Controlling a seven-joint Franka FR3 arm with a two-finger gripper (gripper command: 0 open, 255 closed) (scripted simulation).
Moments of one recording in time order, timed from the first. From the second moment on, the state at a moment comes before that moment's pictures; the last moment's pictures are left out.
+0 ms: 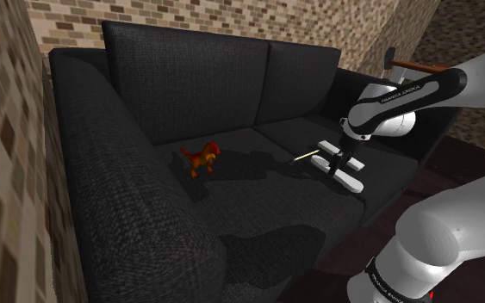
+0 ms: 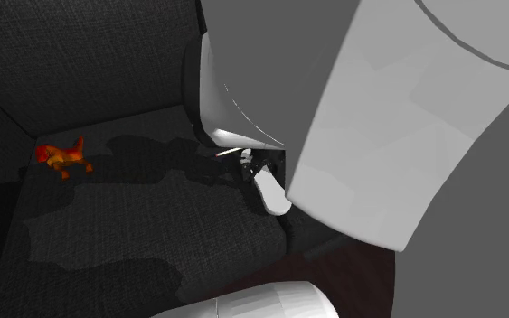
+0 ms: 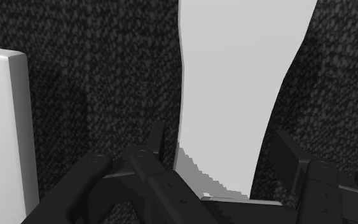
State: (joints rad) arm -0.20 -0.43 -0.43 -2.76 -0.19 2.39 -0.53
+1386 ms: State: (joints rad) arm -0.21 -0.60 -0.37 -2.60 -0.18 2.06 -0.51
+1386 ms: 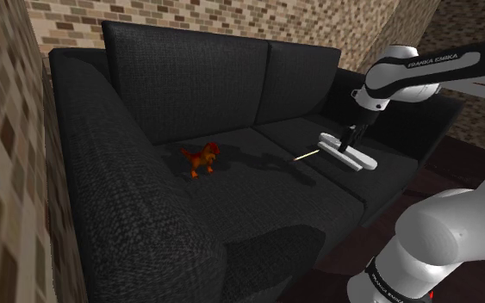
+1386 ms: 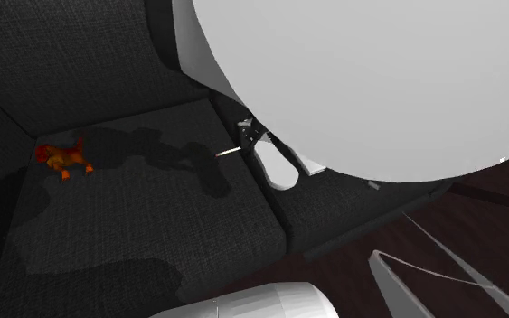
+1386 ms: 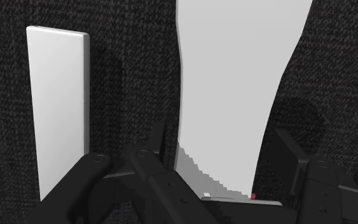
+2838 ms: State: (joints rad) arm -0.20 -0.64 -0.32 -2.34 -0.15 1.75 -0.50
